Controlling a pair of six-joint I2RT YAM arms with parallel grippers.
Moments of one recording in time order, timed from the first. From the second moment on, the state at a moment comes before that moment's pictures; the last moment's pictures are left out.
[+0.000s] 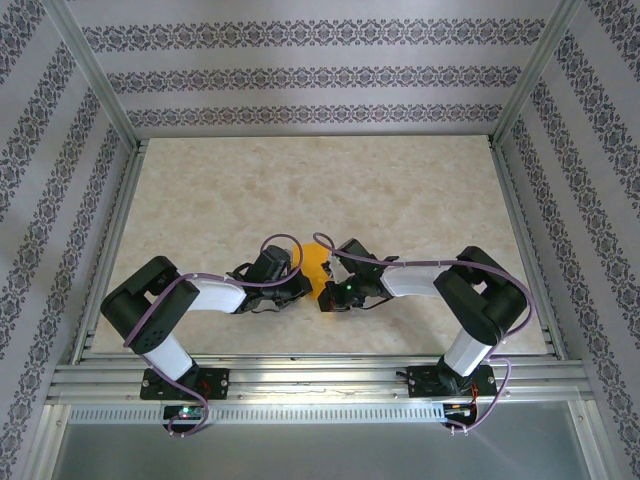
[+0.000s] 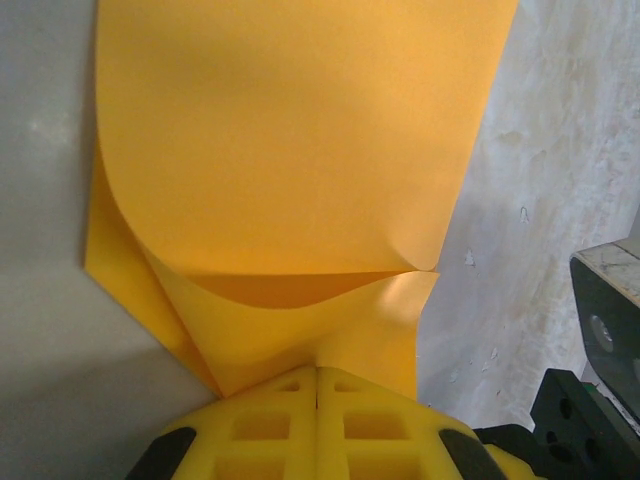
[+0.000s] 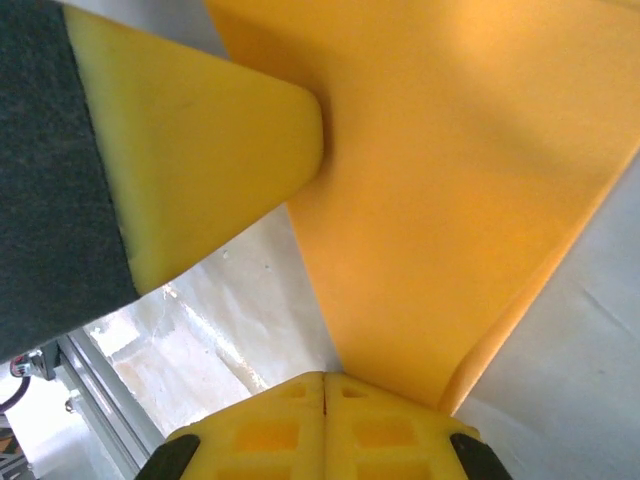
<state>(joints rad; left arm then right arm) -0.69 1.64 0.55 0.29 0.29 -1.17 0.74 1.68 0.71 -0.12 -0.60 0.63</state>
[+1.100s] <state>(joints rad) -0.69 1.64 0.56 0.28 0.29 -1.16 0.71 1.47 0.64 -0.17 -0.63 0.68</state>
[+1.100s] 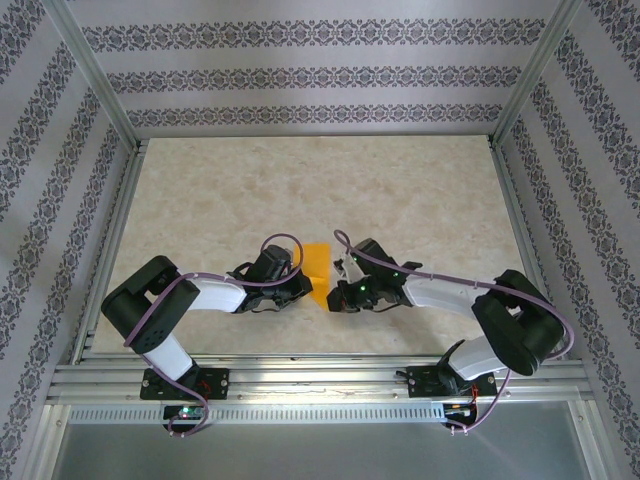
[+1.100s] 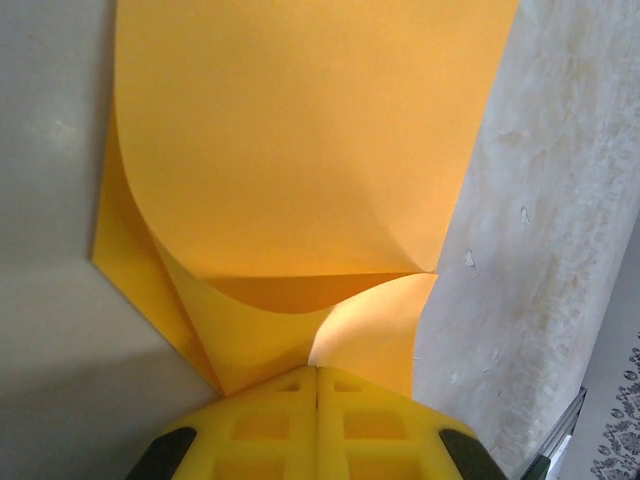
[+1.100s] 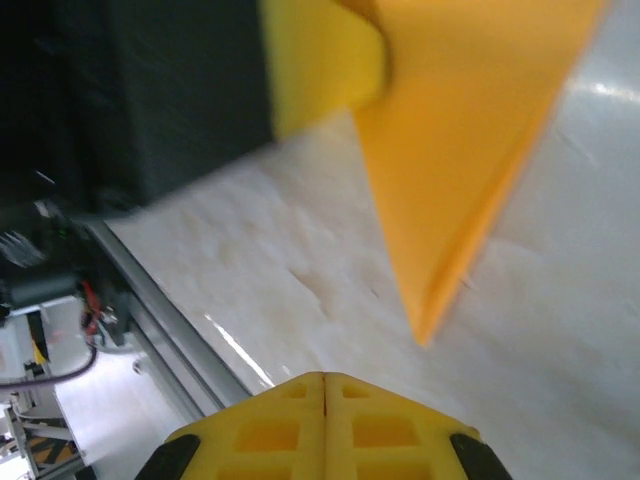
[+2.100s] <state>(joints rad) -0.68 1.60 0.61 0.18 0.29 -1.10 0.68 1.74 0.78 -0.15 -0.61 0.71</state>
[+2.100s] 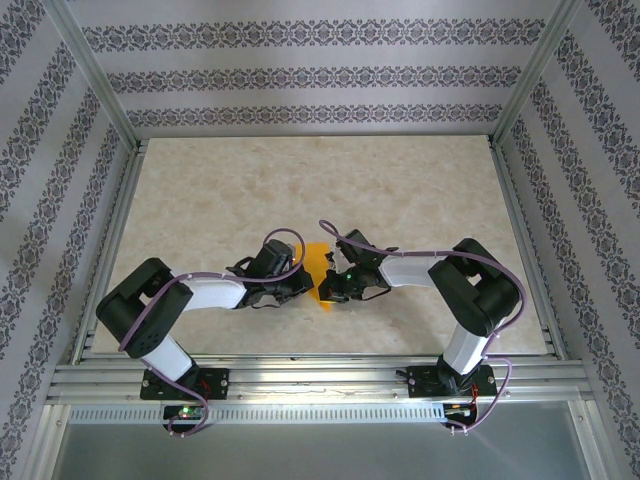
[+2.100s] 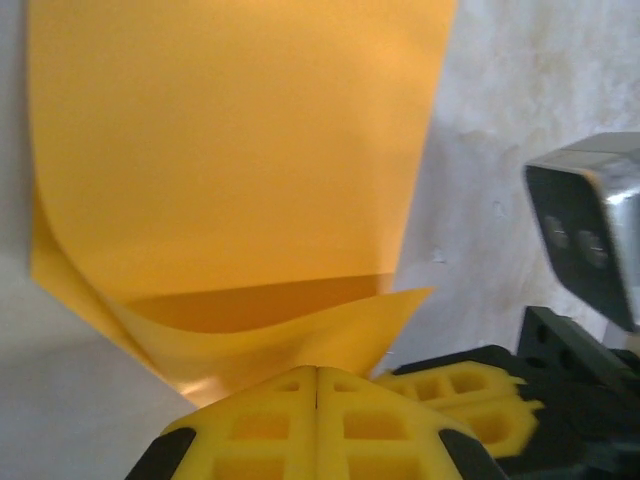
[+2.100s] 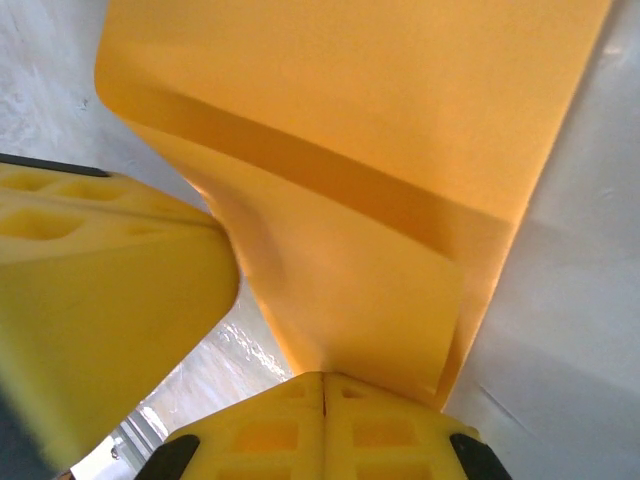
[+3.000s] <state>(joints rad) -0.47 1.63 0.62 0.12 0.32 -1.01 0.68 1.74 0.77 -0.16 -0.61 0.67</state>
